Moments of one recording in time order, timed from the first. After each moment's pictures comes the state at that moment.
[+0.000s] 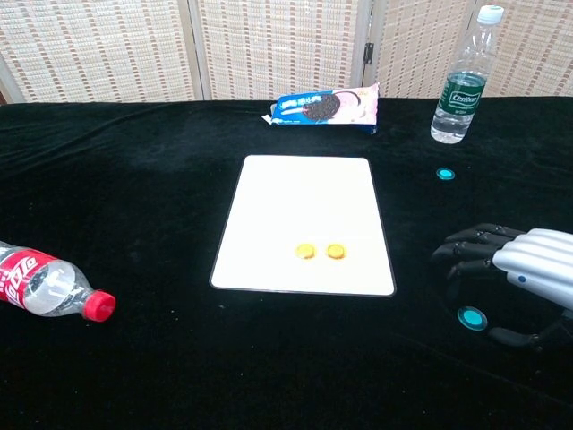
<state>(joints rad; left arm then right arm) -0.08 -1.10 -0.02 -1.66 1.55 1.51 0.11 0.45 -1.46 -0.14 -1.36 -1.66 1.13 -0.10</state>
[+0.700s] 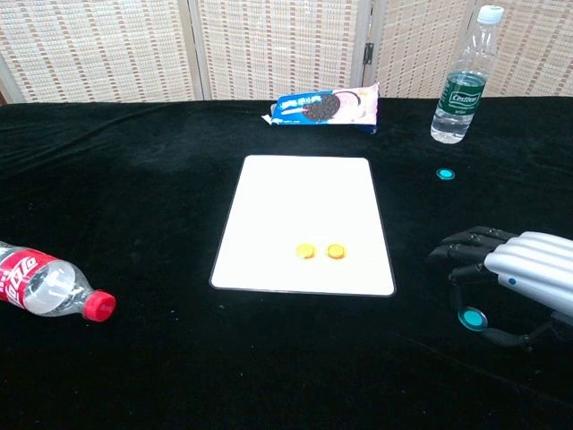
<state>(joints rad) -0.07 -1.11 -0.02 -1.64 1.55 1.51 0.09 0.44 -1.49 -0.12 -1.34 -1.65 1.10 -0.12</state>
